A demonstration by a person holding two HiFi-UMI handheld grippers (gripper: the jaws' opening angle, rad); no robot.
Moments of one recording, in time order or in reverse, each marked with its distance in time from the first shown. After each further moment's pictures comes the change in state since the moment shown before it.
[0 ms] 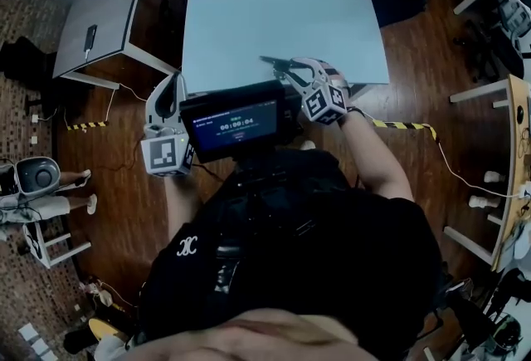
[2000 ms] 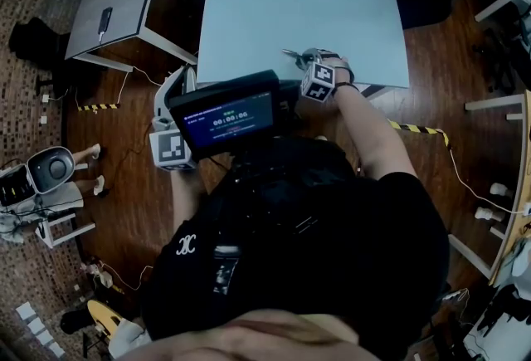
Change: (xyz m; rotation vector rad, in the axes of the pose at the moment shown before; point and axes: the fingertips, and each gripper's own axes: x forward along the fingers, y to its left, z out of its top) left arm -0.018 0.010 -0.059 0.020 0.035 0.058; right arm 0.096 0.027 -0.115 -0.185 0.358 0.155
